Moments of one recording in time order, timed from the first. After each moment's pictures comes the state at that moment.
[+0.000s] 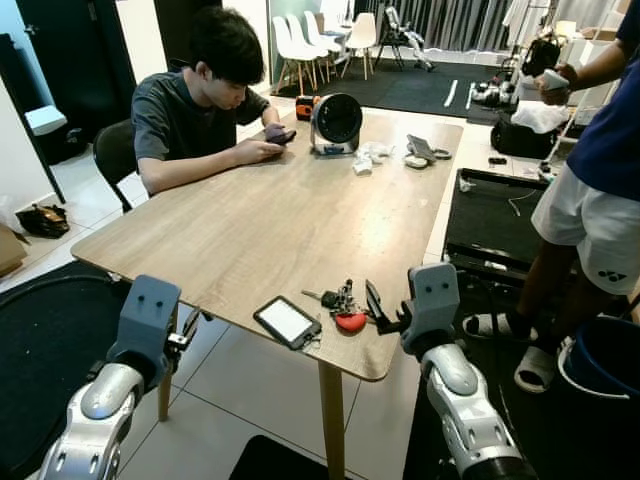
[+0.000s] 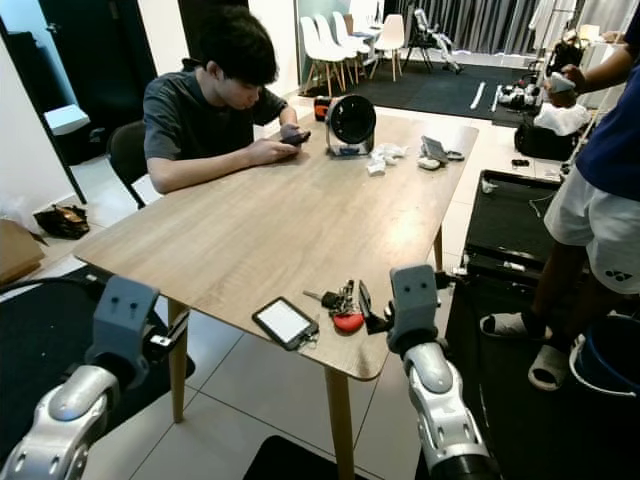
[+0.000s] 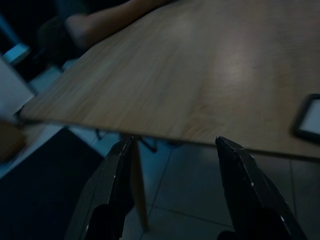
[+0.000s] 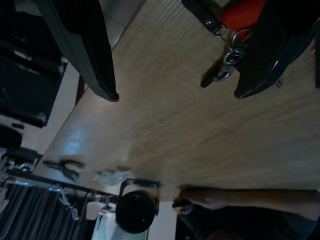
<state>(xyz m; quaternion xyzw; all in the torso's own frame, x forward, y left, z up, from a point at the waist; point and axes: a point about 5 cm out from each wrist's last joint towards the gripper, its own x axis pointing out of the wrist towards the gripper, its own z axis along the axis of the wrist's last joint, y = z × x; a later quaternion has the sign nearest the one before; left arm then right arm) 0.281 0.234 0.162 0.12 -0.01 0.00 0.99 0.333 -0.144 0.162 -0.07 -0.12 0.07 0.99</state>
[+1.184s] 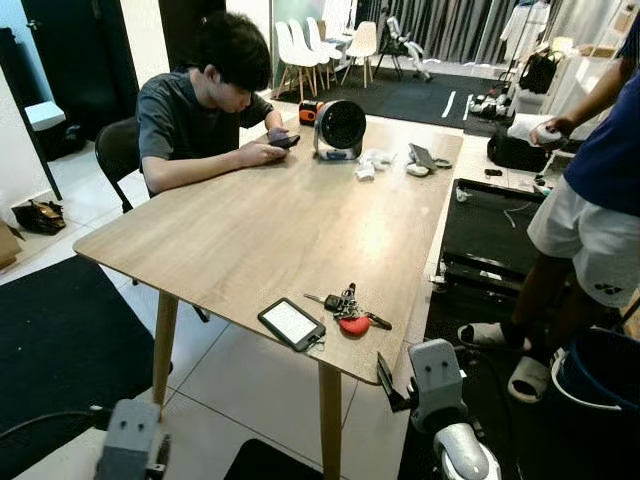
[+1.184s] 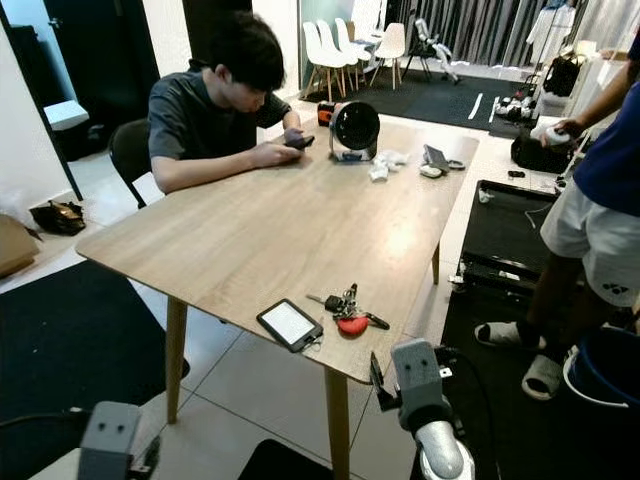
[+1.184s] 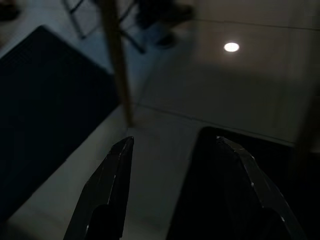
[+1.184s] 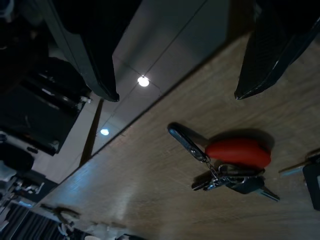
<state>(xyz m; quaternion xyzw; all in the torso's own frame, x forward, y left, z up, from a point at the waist) 0.212 0.221 0.044 0.11 0.17 -0.01 0.98 0.281 -0.162 0.070 -0.13 -0.01 0.06 0.99</state>
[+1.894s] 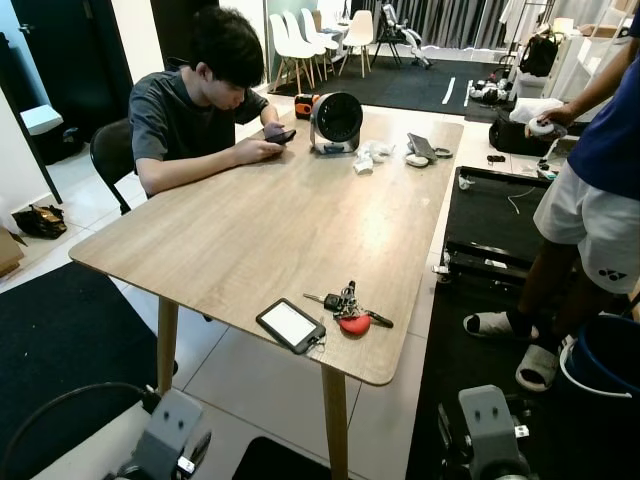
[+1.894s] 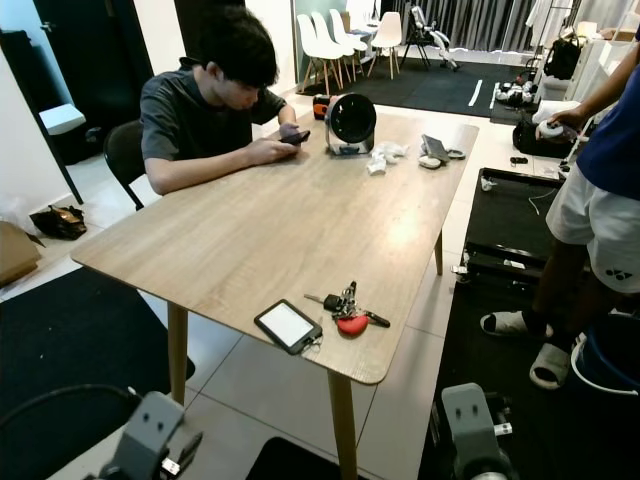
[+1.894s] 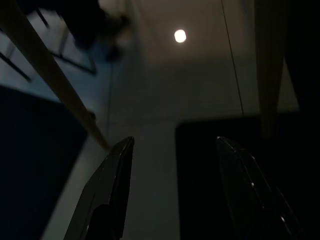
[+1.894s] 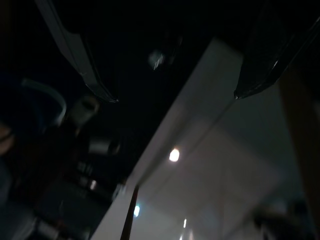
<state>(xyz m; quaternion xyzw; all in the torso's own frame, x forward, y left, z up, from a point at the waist) 0.217 0.213 0.029 0.18 0.19 -0.15 0.95 0.235 -0.224 0.007 -0.17 0.14 -0.04 0.98</state>
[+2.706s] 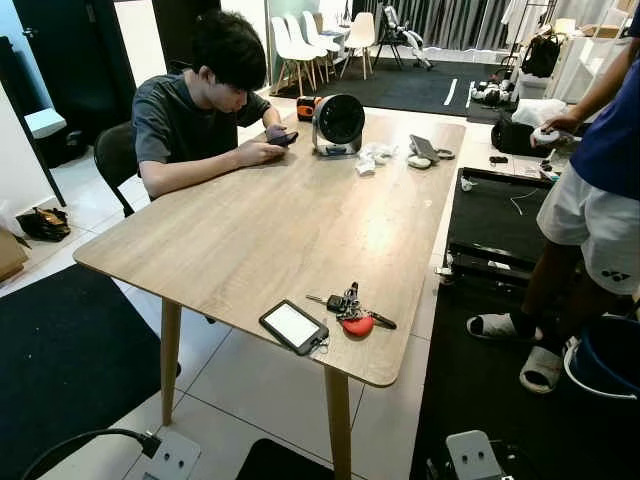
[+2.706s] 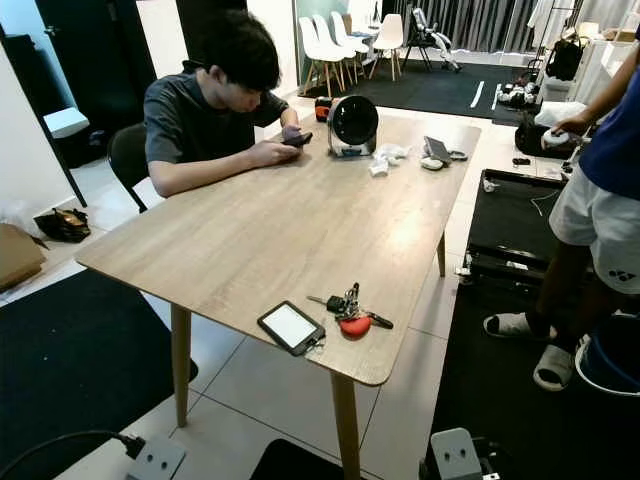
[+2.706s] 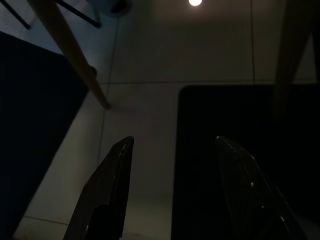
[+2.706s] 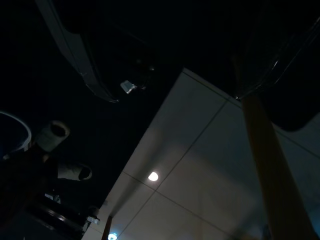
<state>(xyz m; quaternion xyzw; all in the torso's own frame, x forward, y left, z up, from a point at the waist) 0.205 0.217 -0.004 0.16 0.23 -0.10 0.96 0.222 -0.211 -0.017 -0.13 0.17 -0.02 0.98</state>
